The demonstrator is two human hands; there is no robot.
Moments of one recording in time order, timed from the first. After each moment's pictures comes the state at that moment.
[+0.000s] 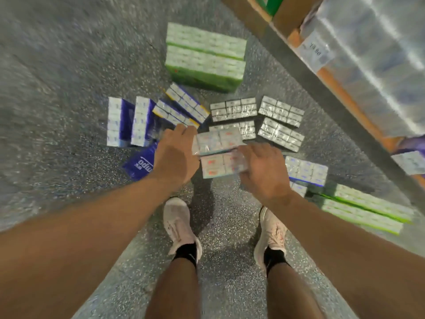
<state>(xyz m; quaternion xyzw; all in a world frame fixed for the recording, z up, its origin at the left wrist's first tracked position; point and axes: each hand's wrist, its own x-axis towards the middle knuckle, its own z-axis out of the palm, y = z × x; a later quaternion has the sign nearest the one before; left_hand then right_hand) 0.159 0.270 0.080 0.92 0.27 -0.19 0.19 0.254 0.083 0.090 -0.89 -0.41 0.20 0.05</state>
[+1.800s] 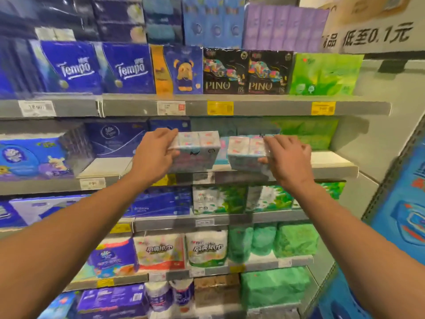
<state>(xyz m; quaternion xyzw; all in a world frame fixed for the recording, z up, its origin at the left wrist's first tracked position) -0.894 -0.291 0.933 0.20 0.92 0.20 -0.28 -0.819 0.038 0.917 0.02 -0.92 -0.02 0.39</state>
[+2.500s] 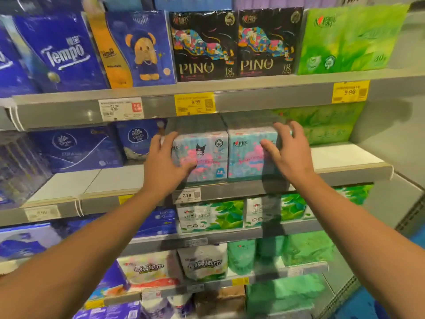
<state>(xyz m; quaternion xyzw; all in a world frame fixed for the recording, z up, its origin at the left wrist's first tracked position) -1.005 -0.186 0.876 0.15 0.90 0.33 -0.26 -0.972 0.125 0.876 -0.04 -0.91 0.20 0.36</state>
